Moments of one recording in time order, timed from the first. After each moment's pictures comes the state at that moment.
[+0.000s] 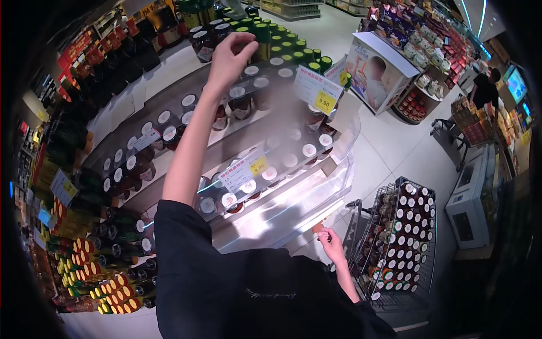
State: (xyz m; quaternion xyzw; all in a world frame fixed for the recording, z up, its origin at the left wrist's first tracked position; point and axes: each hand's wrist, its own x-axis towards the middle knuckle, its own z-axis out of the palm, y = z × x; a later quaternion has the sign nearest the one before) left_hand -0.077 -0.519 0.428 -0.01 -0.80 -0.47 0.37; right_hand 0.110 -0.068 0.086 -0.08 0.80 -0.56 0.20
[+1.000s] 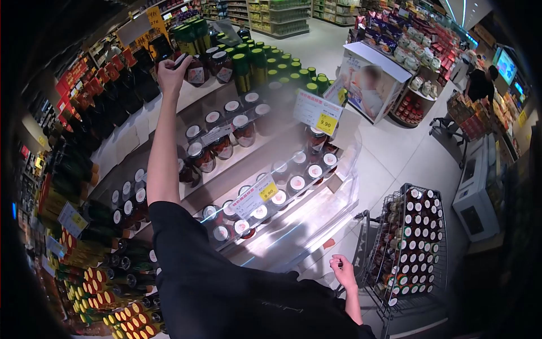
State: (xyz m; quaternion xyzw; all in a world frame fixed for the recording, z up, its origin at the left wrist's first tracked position) left_hand -0.089 -0.698 0.453 0.24 -0.76 -0.27 0.53; right_hand 0.155 -0.071 0.113 0.00 0.83 -0.52 0.19
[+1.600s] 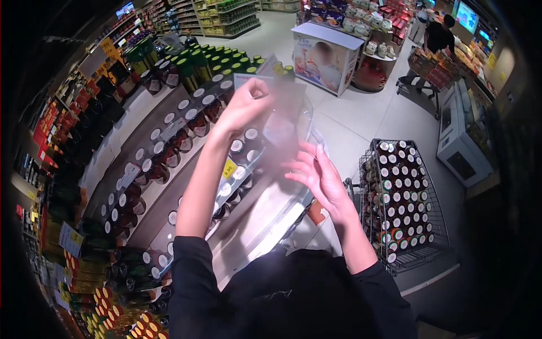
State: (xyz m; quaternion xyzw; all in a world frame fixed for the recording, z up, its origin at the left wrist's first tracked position) left_hand -0.018 -0.331 0.432 -0.11 -0.77 -0.63 0.04; right_hand 0.069 -0.123 0.347 -0.11 0.40 -0.89 0.19
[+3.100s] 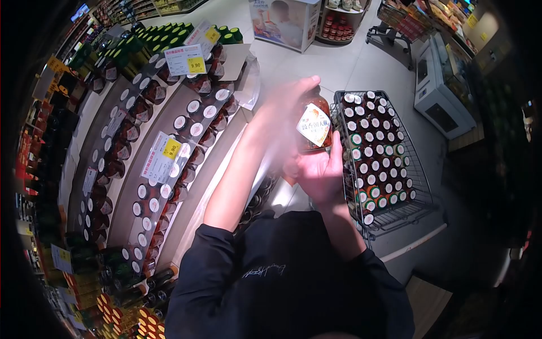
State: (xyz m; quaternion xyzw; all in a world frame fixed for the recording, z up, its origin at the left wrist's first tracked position) left_hand 0.000 -0.121 0.356 -0.03 -0.60 -0.78 -0.17; right_hand 0.106 -0.007 0.291 -0.12 0.25 -0.95 0.16
